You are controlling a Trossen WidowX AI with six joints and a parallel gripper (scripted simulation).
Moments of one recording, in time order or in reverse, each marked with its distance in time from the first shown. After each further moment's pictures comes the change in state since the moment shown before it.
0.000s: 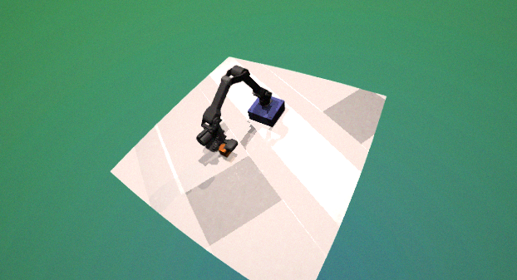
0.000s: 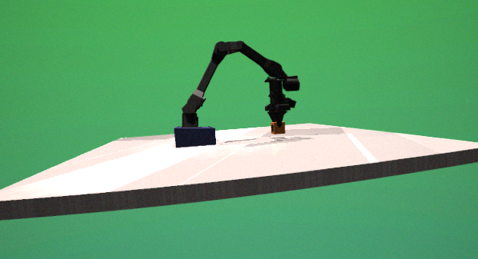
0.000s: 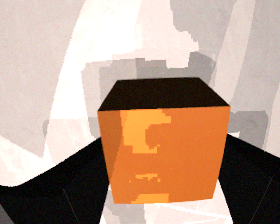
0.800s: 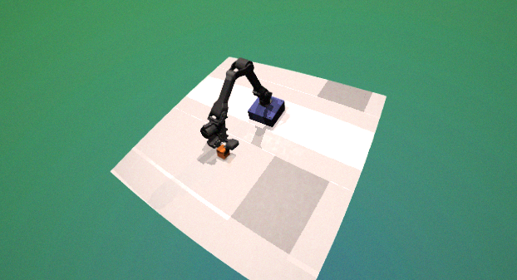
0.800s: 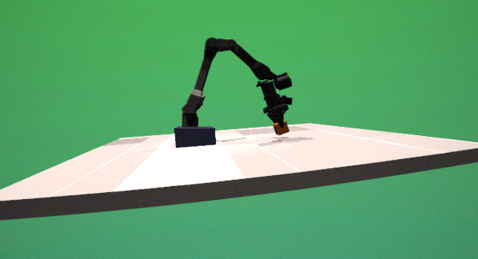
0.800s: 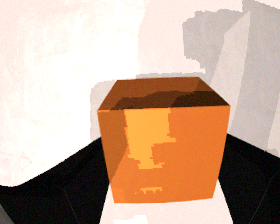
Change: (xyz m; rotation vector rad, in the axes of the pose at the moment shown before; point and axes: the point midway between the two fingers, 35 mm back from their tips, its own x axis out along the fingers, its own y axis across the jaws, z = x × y) arm 0.003 -0.002 0.004 -0.004 -0.267 -0.008
